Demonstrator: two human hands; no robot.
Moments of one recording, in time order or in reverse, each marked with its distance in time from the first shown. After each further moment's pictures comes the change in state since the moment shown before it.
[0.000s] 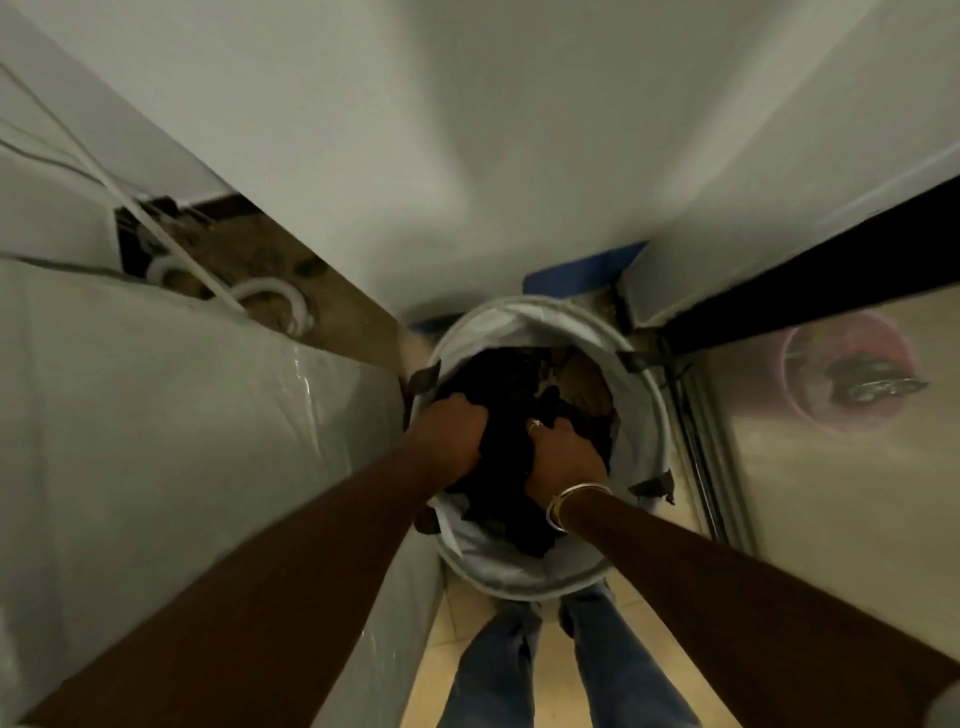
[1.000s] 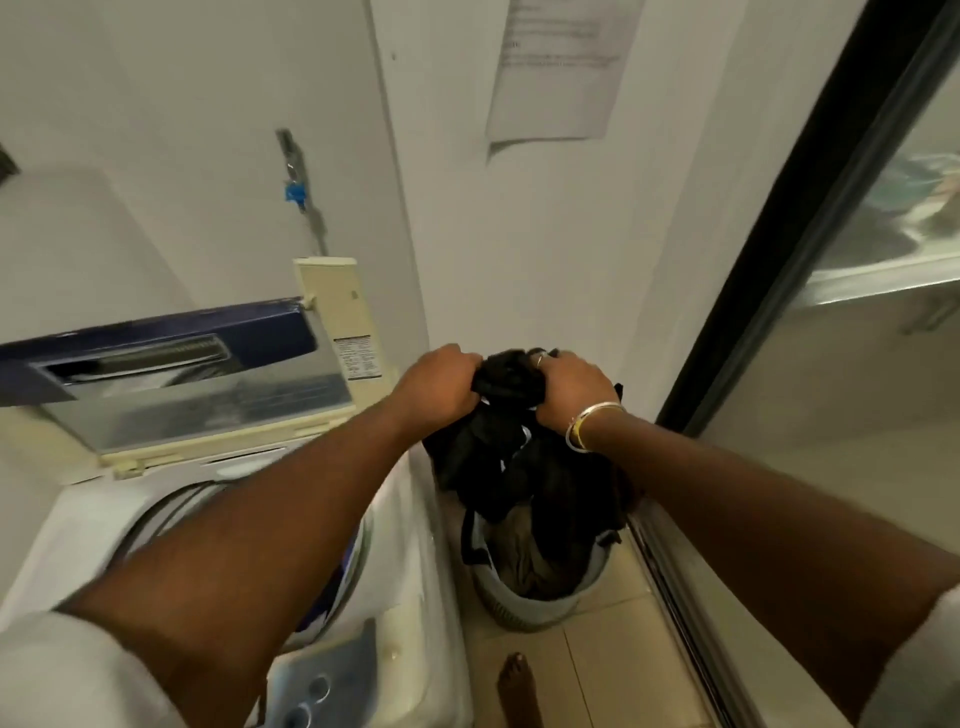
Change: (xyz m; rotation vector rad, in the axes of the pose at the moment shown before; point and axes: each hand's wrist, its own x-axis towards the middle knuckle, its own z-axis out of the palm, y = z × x) left_hand -0.469 0.088 -0.244 0.124 0.808 0.117; right_hand -0.433 -0.158 -0.235 -0.095 0.732 -0.335
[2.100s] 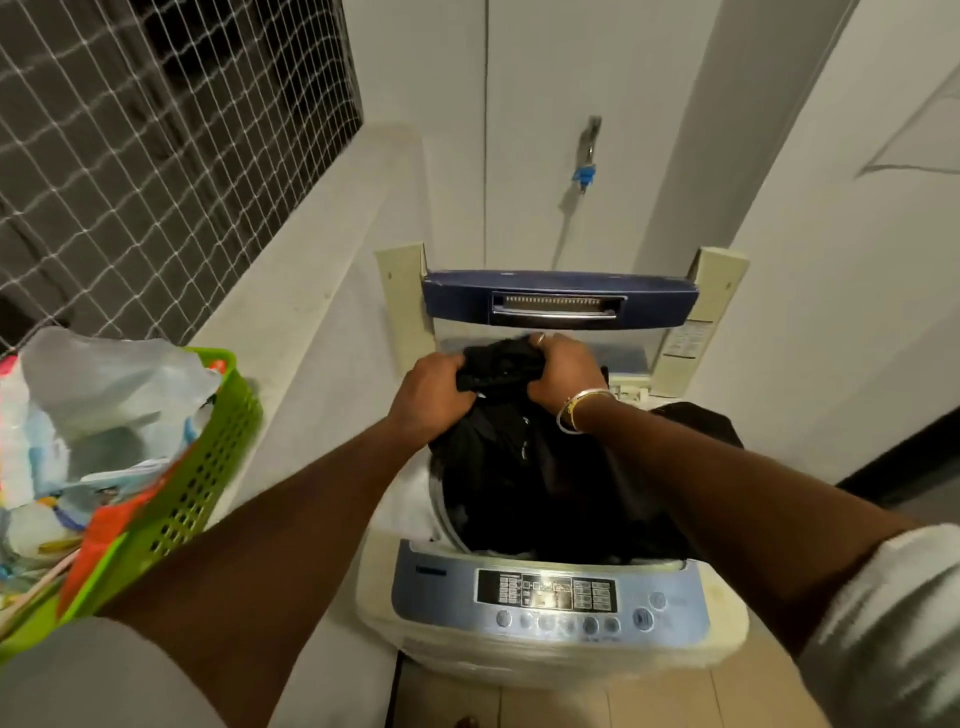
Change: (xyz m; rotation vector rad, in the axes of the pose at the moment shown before) left_hand -0.335 -0.321 -0.102 -0.344 0.202 -0.525; right_hand -0.024 -0.454 0.102 0.154 -0.066 -0.212
